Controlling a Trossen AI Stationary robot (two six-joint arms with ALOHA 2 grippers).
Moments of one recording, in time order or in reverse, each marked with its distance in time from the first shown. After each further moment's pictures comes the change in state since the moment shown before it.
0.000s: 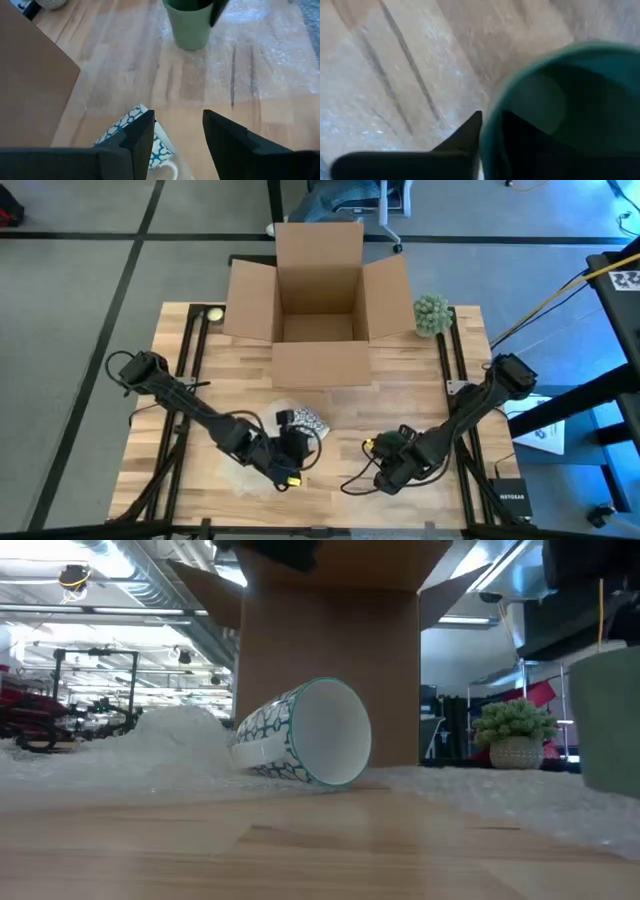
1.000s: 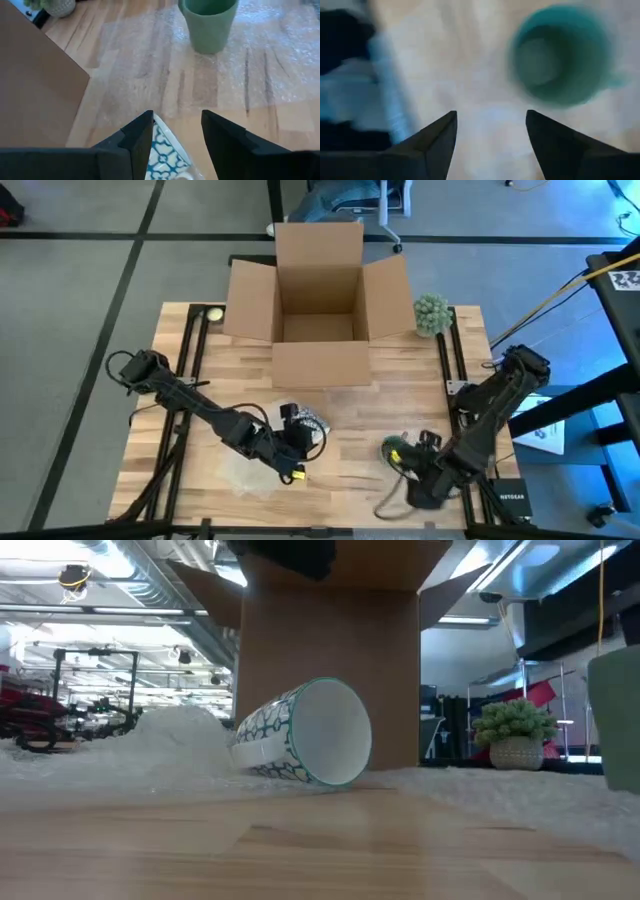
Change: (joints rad) left arm 0.042 0.000 0.000 0.019 0.012 0.070; right arm 0.232 -0.141 0.175 -0.180 -0.013 0.065
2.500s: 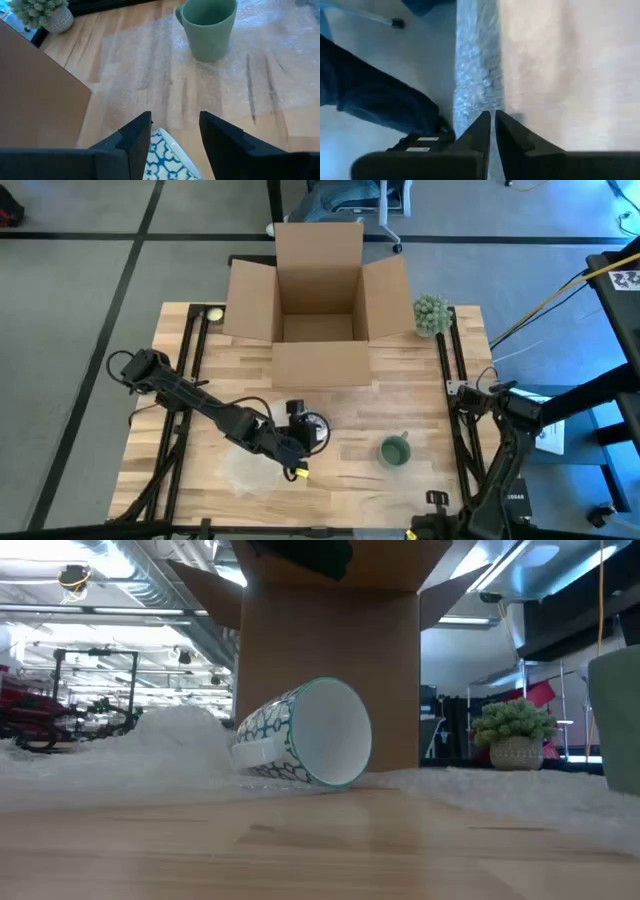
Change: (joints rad) left arm 0.045 0.000 0.000 0.058 0.019 0.146; right arm 0.225 0.401 0.278 -0.023 0.006 -0.029
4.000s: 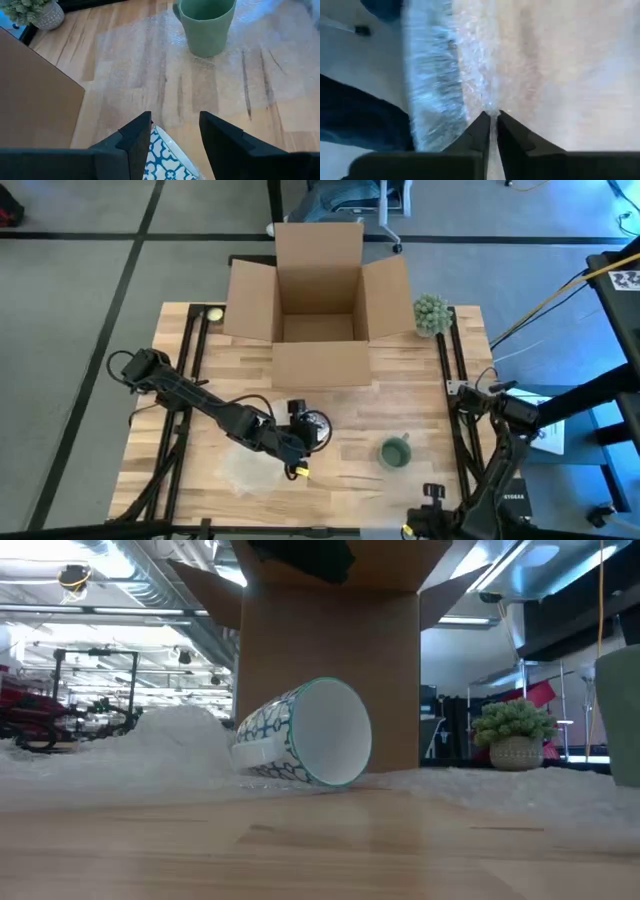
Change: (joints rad) left arm 0.008 0.000 0.000 -0.001 0.049 0.001; right arm -0.019 0.029 -0.034 -0.077 0.080 0.041
